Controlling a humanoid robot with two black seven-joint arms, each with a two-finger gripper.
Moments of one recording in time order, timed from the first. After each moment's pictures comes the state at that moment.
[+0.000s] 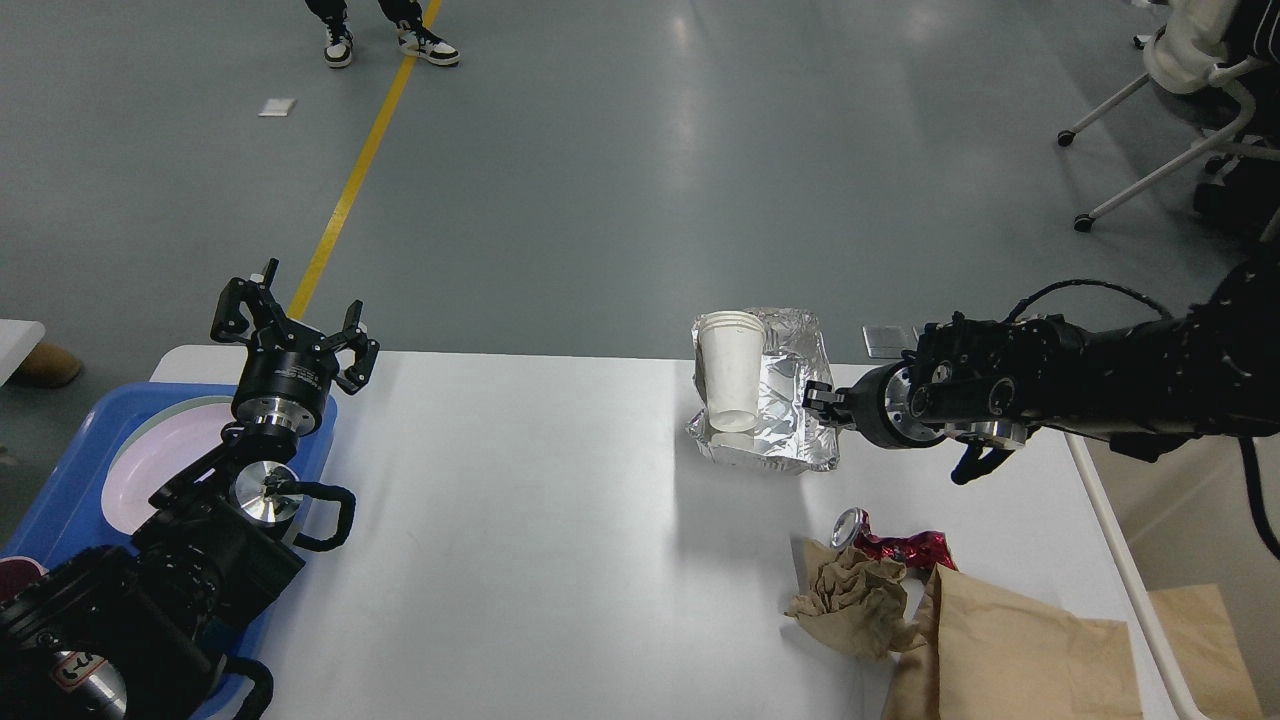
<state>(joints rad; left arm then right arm) -0.85 0.02 -0.73 0.07 -0.25 -0.63 -0.45 1.57 -0.18 -1.07 1.10 0.00 0.02 0.00</state>
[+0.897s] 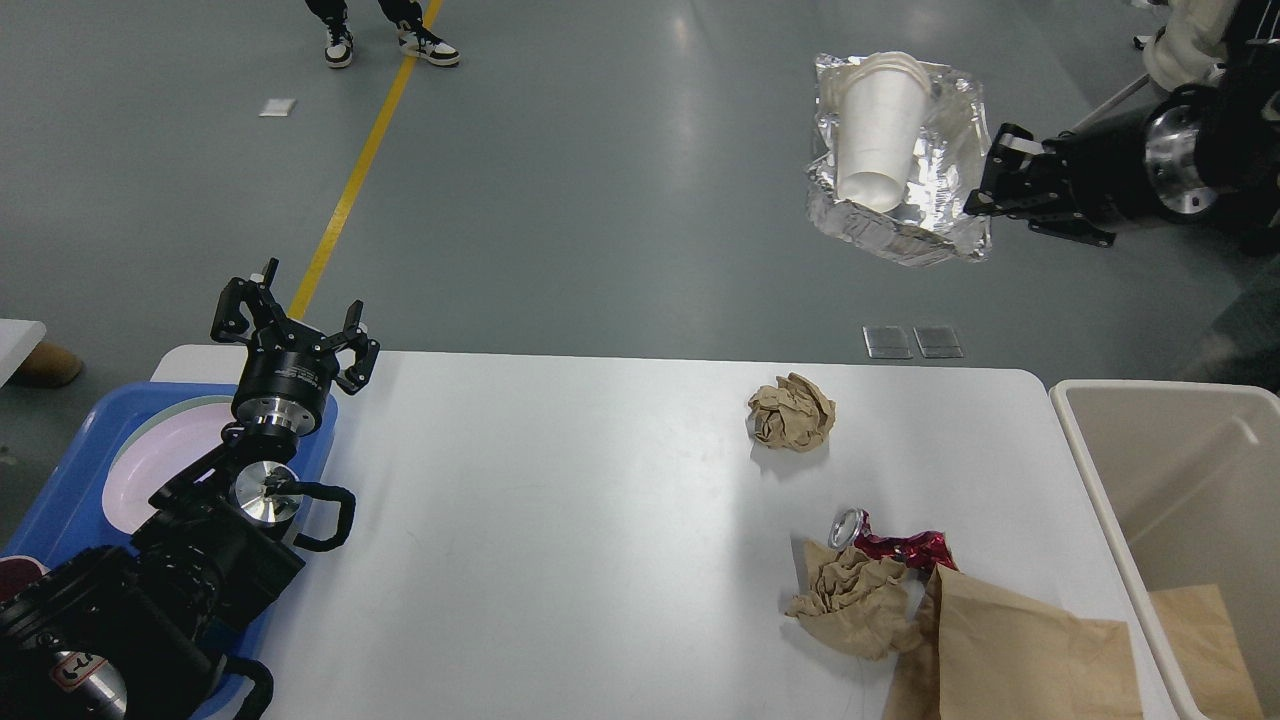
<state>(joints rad) -0.85 0.02 -0.73 0.07 -0.25 -0.63 -0.45 2.05 -0.68 -1.09 1.23 -0.03 0.34 0.00</state>
